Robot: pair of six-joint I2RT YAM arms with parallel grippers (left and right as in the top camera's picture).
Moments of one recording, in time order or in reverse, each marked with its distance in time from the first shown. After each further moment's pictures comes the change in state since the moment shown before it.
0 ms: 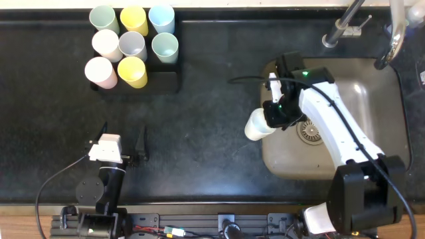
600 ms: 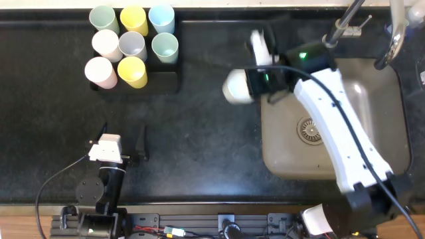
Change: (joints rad) left arm 0.000 0.000 0.000 0.000 0.000 0.000; right arm 0.124 0.005 0.470 -0.053 -0.042 0.036
